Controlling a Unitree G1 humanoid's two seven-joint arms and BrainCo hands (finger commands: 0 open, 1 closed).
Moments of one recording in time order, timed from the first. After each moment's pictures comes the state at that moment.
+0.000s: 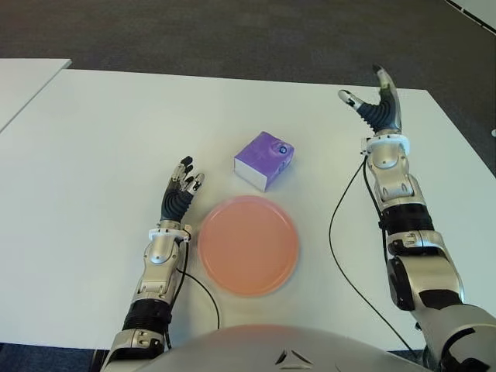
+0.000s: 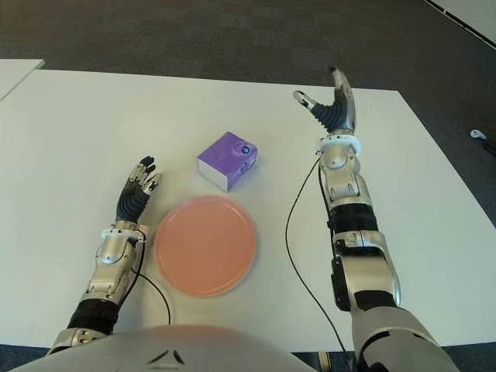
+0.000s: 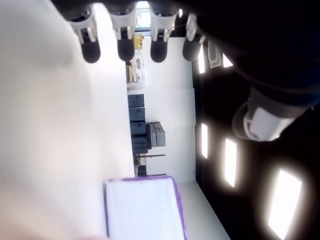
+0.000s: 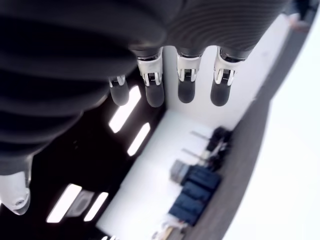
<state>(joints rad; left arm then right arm) 0.03 0.03 0.06 0.36 0.02 -0.43 -0.01 -0.66 -0.44 0.05 0.53 -0.38 -0.09 -0.27</state>
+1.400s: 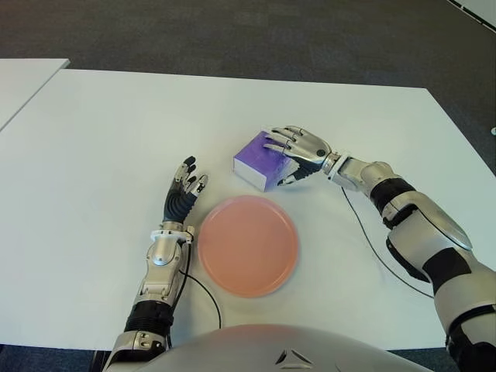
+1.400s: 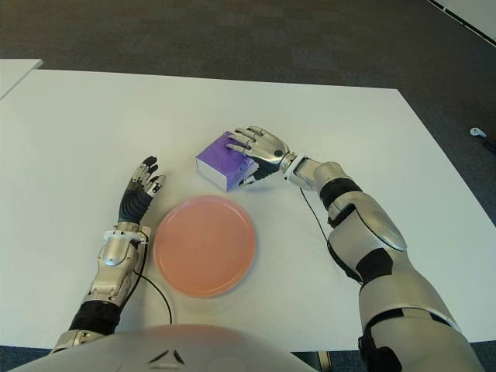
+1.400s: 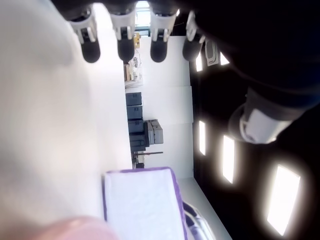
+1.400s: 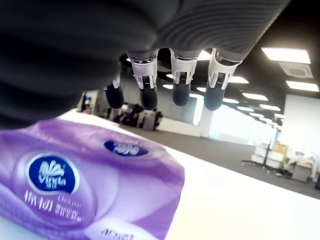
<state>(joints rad) 0.04 0.02 0.05 0.35 0.04 -0.46 0.00 -0.96 -0.49 0.89 1.15 -1.22 -0.56 -0.74</state>
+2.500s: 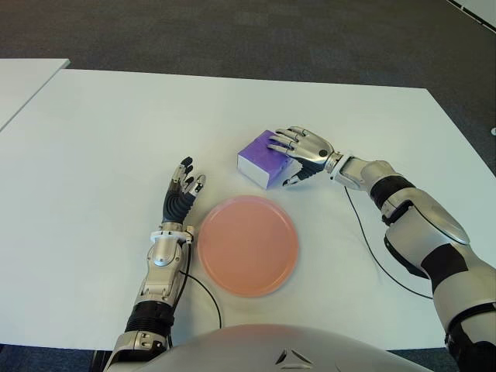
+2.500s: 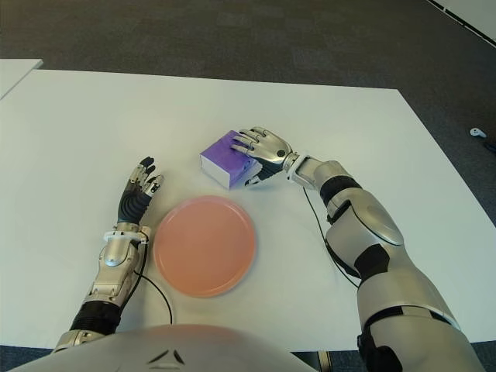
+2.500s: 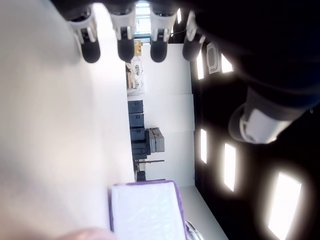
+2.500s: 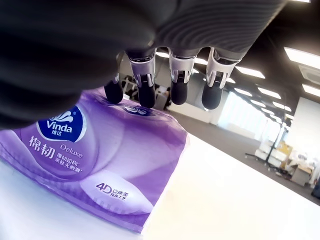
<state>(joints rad) 0.04 0.02 0.05 0.36 0.05 -0.46 0.04 -0.99 -0.48 0.94 1.23 -1.21 -0.53 -0.76</state>
